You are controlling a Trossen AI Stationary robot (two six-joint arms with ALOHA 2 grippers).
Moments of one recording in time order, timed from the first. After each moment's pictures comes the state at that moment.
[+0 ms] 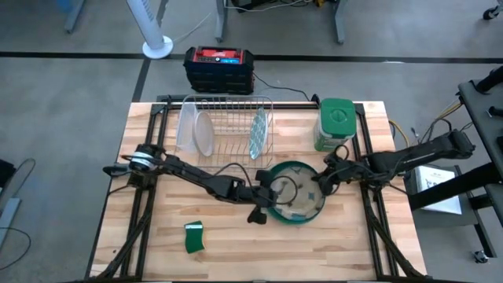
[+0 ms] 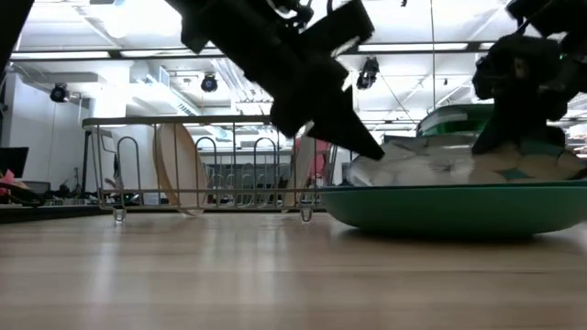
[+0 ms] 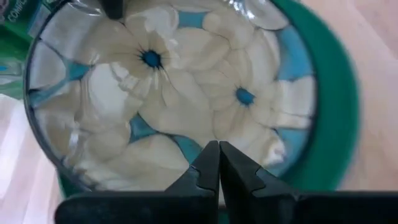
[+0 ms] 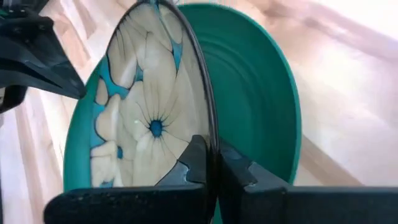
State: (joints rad) left arm -0.24 1.99 1.30 0.00 -0.31 0.17; right arm 0.21 0.73 0.34 -0.40 0.25 0.93
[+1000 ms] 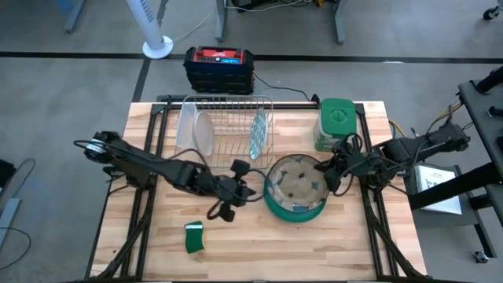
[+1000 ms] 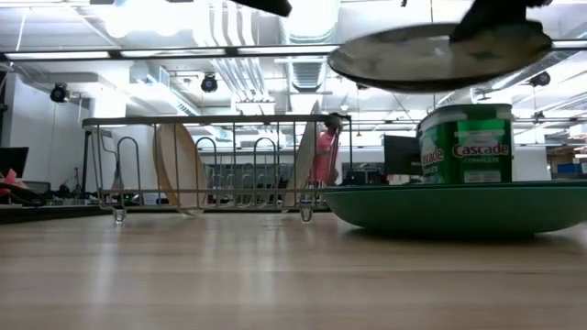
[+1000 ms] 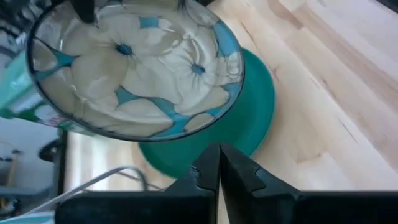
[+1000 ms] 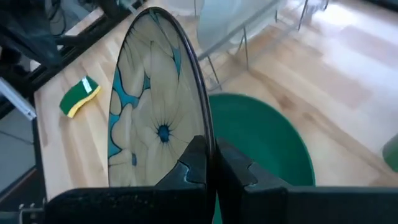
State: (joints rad) left arm -0.31 1.52 1.26 -0.41 -0.31 0.37; right arm 0.38 0.88 0.90 -0.78 0.49 0.90
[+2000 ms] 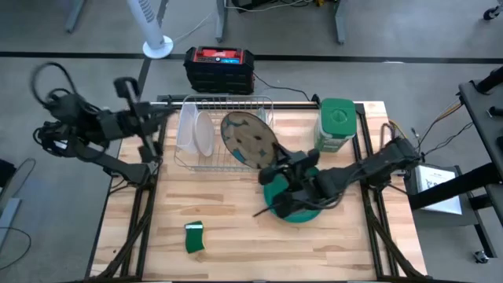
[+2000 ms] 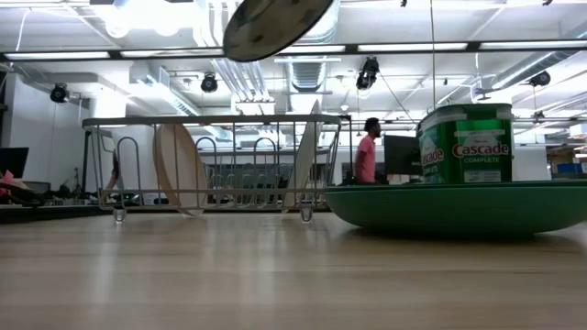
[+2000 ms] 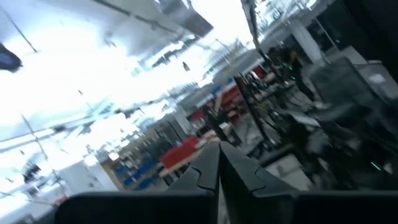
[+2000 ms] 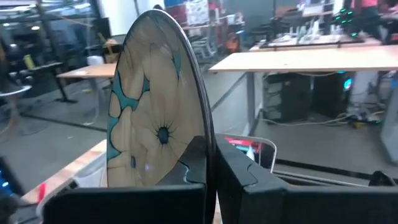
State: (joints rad) left arm -0.24 0.87 1.40 -0.18 -0.36 0.76; right arm 0.40 1.77 1.65 -0.77 1.47 1.05
